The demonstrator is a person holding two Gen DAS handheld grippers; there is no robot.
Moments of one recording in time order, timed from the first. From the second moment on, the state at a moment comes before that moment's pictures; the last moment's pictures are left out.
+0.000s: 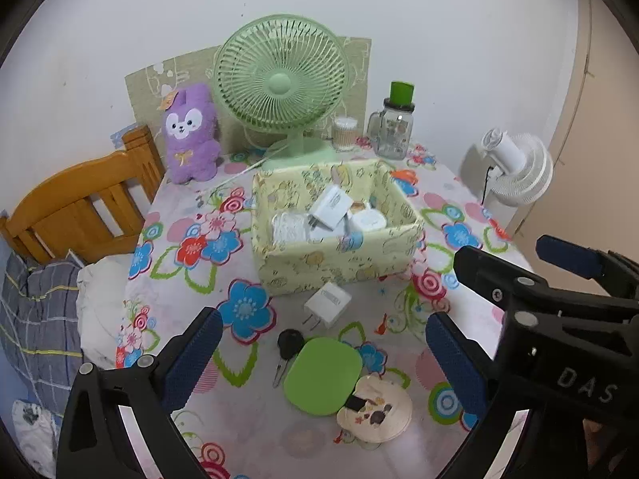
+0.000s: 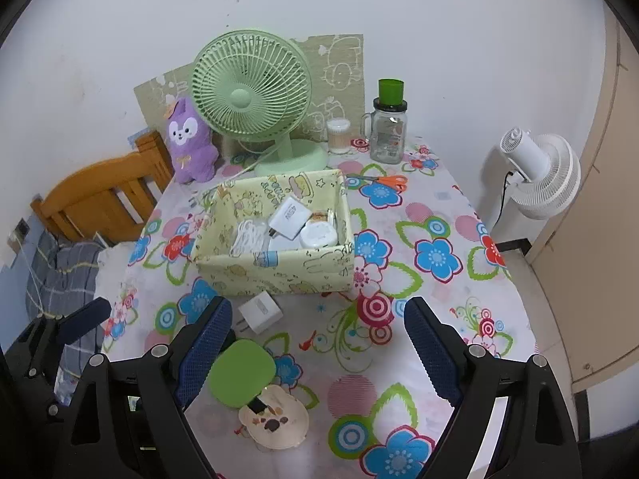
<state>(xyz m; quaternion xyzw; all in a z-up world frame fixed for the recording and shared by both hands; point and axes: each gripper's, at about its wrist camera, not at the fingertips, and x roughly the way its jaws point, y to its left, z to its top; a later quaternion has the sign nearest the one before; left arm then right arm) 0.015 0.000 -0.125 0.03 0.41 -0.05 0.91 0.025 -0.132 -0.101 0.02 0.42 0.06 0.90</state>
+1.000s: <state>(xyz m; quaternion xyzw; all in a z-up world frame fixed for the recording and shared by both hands) 0.030 0.027 -0.205 0.00 0.44 -0.01 0.90 0.034 -0.115 -0.182 0.00 0.46 0.07 0.88</state>
